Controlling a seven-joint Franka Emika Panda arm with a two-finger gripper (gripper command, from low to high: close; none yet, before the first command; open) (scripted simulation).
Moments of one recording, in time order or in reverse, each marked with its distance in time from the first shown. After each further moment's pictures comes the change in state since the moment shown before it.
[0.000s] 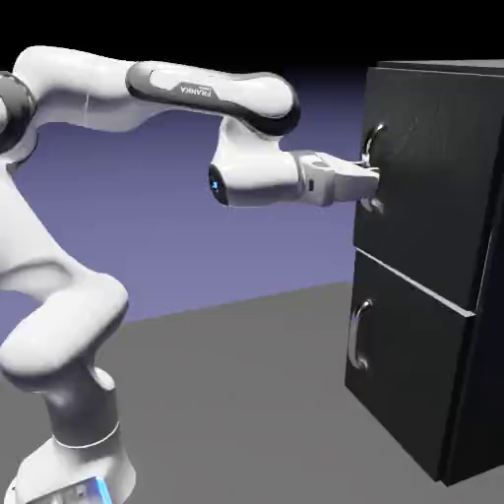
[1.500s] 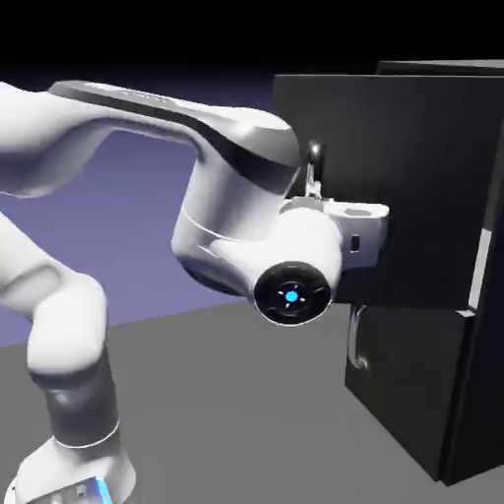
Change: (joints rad) arm 0.418 0.035 -1.283 0.006 -1.676 -1.396 0.602
